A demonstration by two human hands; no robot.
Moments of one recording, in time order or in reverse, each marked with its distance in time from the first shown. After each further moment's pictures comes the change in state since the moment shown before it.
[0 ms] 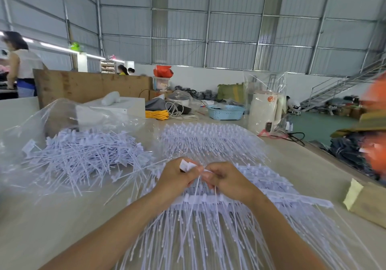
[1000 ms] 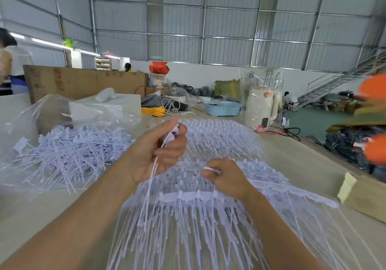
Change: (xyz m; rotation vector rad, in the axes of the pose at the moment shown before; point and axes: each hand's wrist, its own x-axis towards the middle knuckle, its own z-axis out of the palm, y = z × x) left_hand -0.007 0.080 -0.047 -0.773 -0.726 -0.169; right_hand 0.006 0.026 0.000 -0.308 0.130 -0.017
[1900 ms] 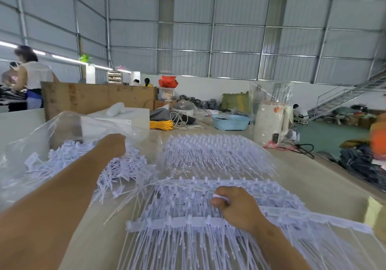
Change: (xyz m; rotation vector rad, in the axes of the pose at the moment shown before) left_hand 0.001 0.079 -0.192 1.862 1.136 -0.608; right_hand 0.001 0.006 0.012 -0.184 -0.097 0.057
